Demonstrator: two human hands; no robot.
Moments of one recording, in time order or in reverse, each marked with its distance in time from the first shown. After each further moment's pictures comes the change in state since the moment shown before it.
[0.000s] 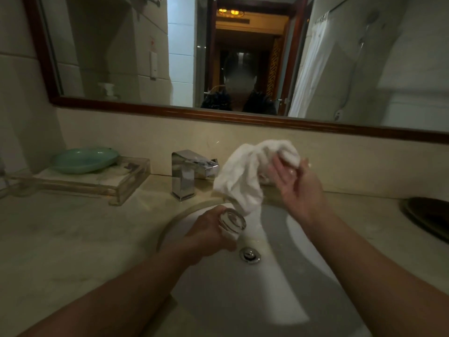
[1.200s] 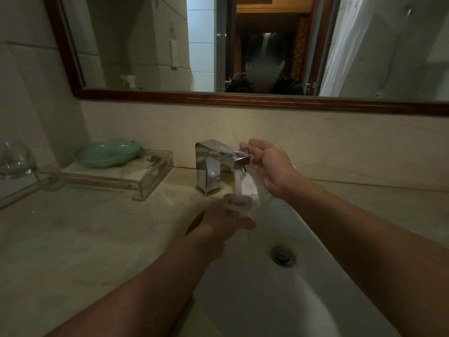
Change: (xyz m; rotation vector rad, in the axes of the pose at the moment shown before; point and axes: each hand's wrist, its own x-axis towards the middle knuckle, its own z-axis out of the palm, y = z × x) left_hand 0.019 -0.009 -0.022 -0.383 0.078 -0.249; right_hand 0.075 0.087 0.061 -0.534 -0.175 0.041
